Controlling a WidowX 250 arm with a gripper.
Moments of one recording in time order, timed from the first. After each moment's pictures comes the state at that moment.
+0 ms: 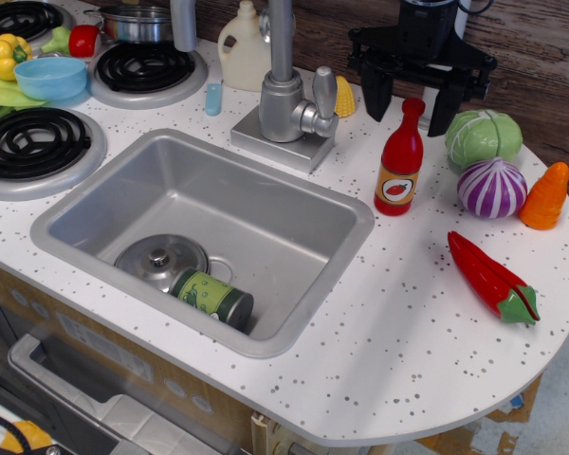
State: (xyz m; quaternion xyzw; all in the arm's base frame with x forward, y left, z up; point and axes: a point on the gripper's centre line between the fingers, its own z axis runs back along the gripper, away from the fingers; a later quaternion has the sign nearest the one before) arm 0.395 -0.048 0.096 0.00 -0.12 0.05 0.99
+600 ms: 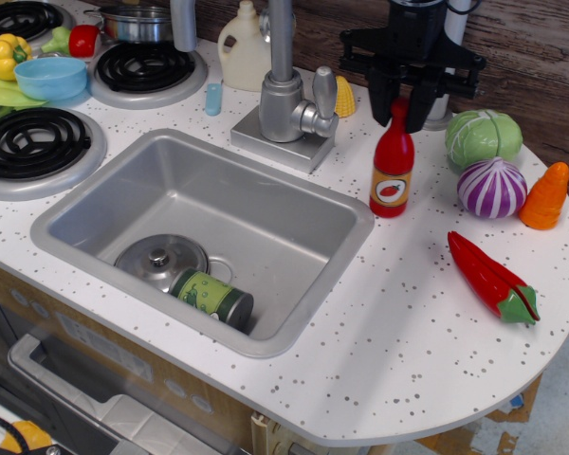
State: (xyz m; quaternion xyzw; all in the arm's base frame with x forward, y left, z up) arm 0.385 -0.034 0.091 0.02 -0.08 0.04 1.00
